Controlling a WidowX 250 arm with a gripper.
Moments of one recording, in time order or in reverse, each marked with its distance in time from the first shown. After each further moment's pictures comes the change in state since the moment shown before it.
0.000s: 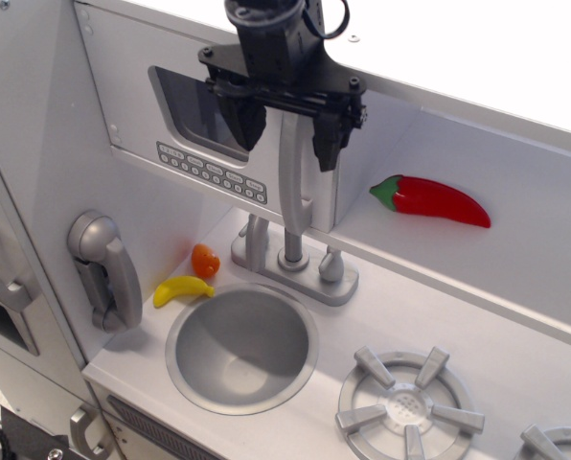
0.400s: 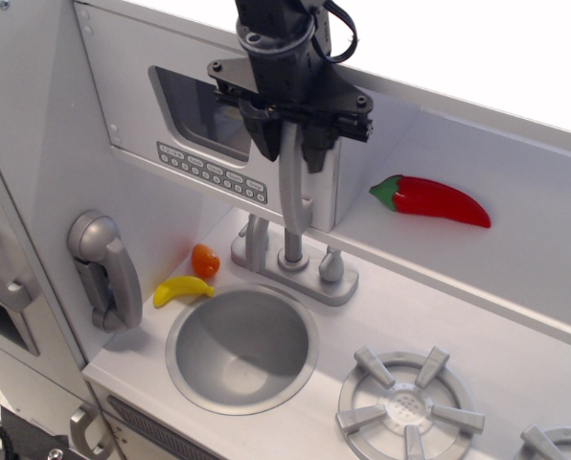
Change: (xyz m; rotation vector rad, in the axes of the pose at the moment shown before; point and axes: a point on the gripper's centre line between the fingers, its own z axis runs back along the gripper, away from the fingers) arm 0.001 -0.004 -0.009 0.017 -0.069 -0.013
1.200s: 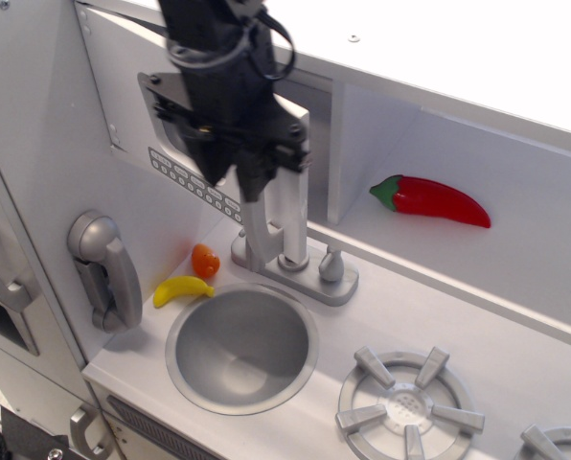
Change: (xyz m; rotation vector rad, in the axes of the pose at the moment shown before) arm -0.047 0.029 0.025 0.016 0.134 -0.133
